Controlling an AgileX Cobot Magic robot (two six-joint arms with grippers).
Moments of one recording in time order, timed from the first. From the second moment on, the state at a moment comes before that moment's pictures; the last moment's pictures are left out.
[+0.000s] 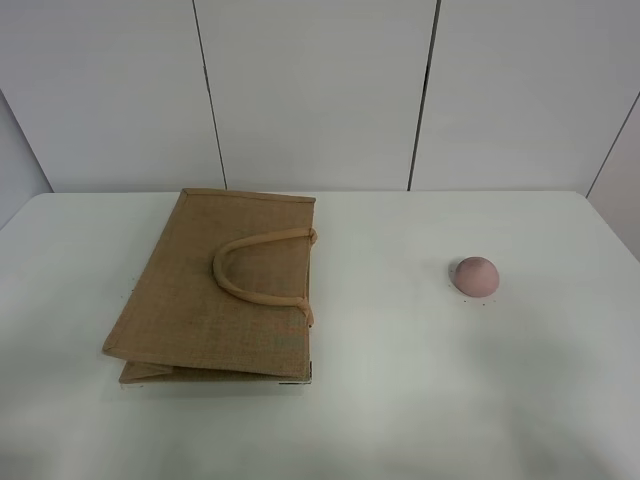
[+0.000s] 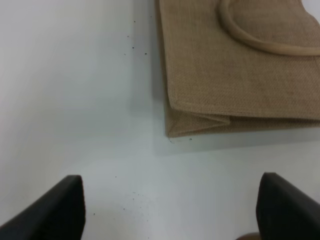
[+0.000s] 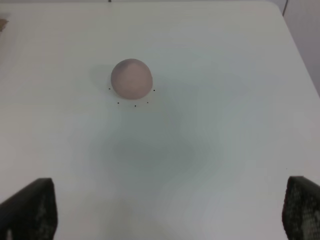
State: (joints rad) left arm -0.03 0.00 -0.50 0.00 1.06 0.00; right arm -0.01 0.00 -0.49 0.02 1.03 -0.04
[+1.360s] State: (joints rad) left arm -0.03 1.36 -1.10 0.00 0.98 -0.01; right arm -0.01 0.00 -0.49 0.02 1.03 -0.04
